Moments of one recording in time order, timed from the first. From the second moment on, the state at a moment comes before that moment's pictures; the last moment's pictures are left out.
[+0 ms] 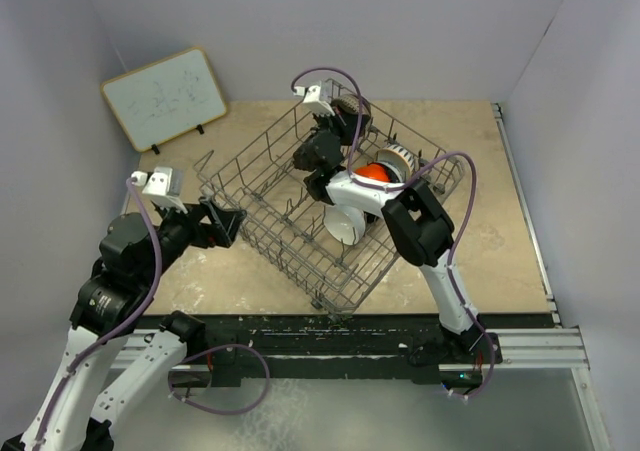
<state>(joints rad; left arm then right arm) -0.42 0.53 0.95 -0.62 0.03 -0.40 0.77 2.24 1.69 1.18 1.40 -1.25</state>
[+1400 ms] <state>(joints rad) -0.42 0.41 0.85 -0.62 0.01 -0.34 0.74 2.26 1.86 -0.08 1.18 -0.14</state>
